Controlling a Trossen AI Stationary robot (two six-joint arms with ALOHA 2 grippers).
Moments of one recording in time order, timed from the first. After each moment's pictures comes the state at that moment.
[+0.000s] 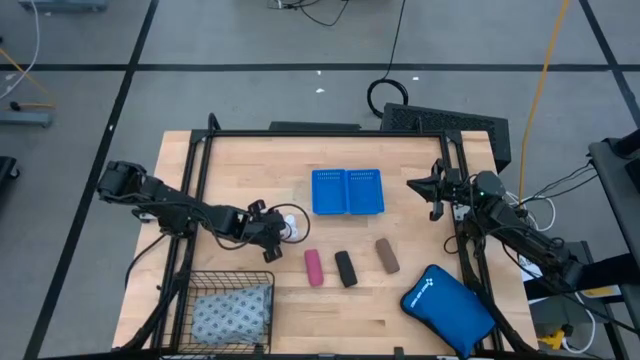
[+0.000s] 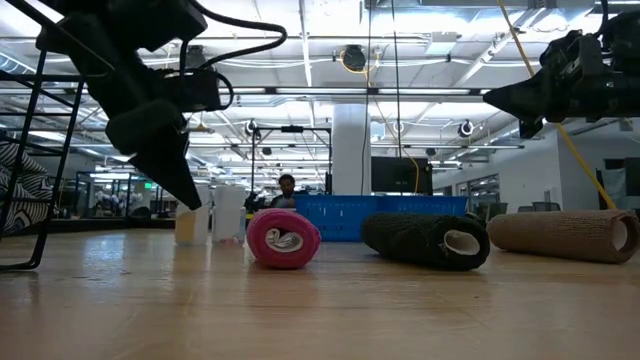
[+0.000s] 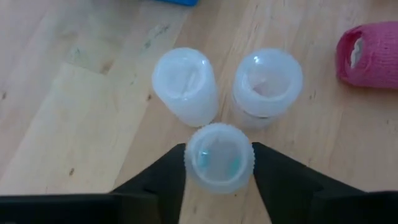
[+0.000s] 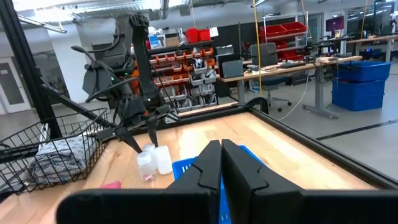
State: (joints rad) left arm -0.23 1.46 0.70 -0.31 -0.36 -0.47; right arm -0.70 0.05 0.01 0.15 -0.52 0.20
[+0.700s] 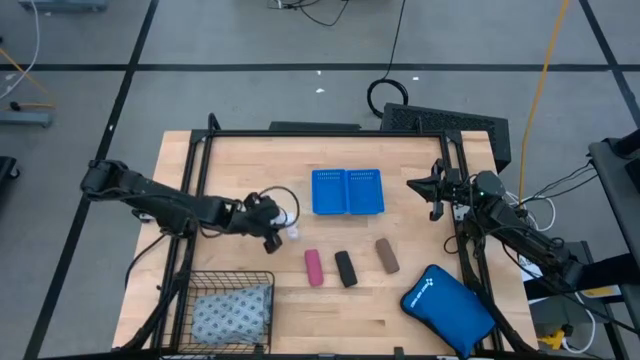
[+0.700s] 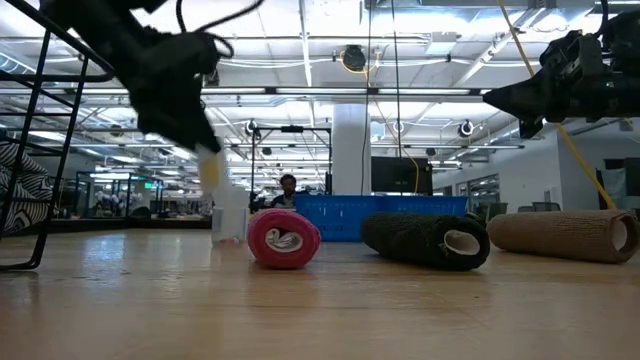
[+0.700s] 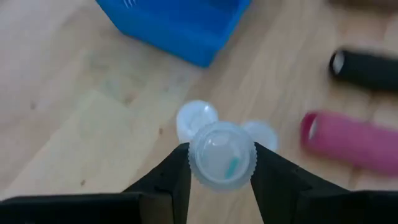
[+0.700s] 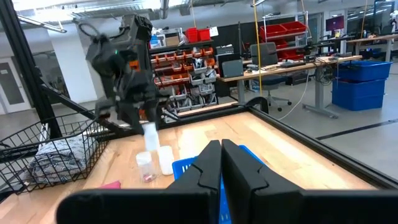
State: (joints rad) left arm -0.19 1.27 0.70 -0.30 -0.37 -0.59; right arm -0.70 0.05 0.01 0.15 -0.52 0.20
